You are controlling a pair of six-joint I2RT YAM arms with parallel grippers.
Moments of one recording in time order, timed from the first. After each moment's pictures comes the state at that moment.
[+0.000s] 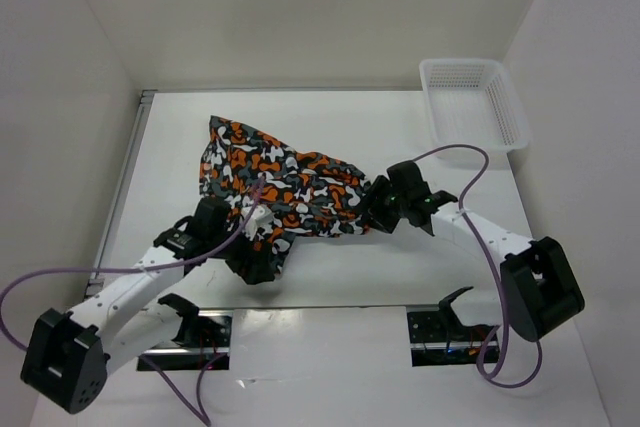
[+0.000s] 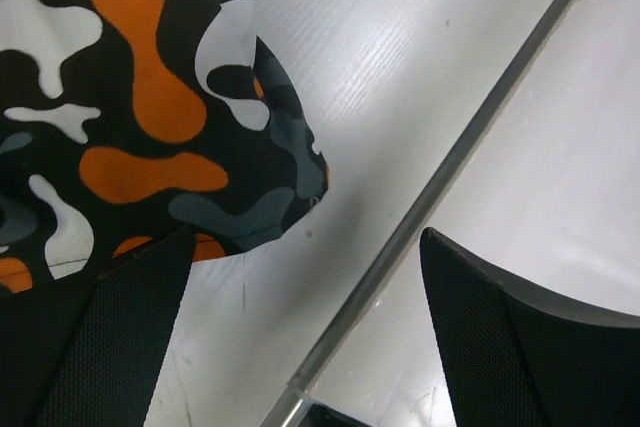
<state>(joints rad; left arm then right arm) -0.41 0.90 0.48 -0.52 0.58 0.07 0.46 1.28 0.69 -0.29 -0.16 1.04</state>
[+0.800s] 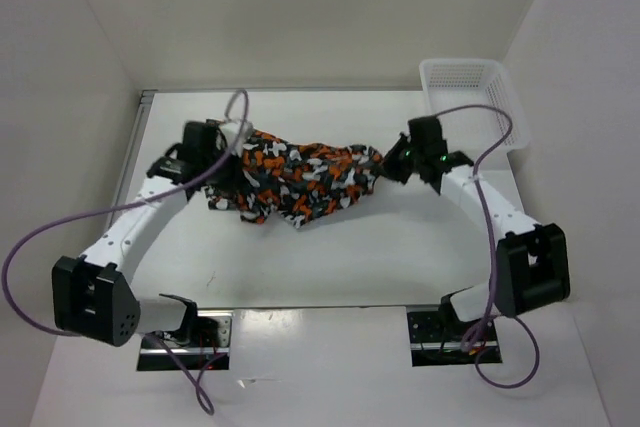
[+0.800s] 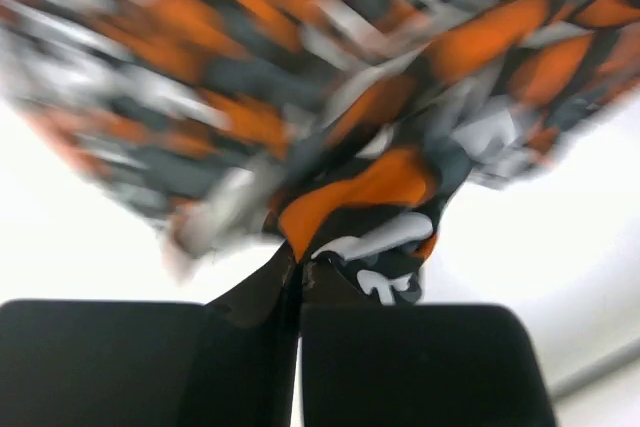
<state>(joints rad) -0.26 1.29 1.03 -0.58 0.22 0.07 0.30 1.39 0.98 -0.37 -0.18 0.95</state>
